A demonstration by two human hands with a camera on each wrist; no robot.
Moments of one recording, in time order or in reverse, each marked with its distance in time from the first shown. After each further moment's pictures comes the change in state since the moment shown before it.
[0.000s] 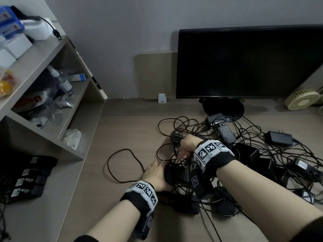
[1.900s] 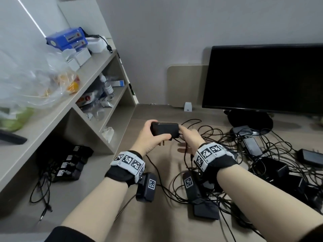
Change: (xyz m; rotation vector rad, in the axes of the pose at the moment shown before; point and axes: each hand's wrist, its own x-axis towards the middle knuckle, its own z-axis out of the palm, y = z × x) left_hand -0.065 -0.023 -0.141 -0.868 0.552 0.072; right_hand -0.008 -0.057 0.052 0.681 0.098 -0.211
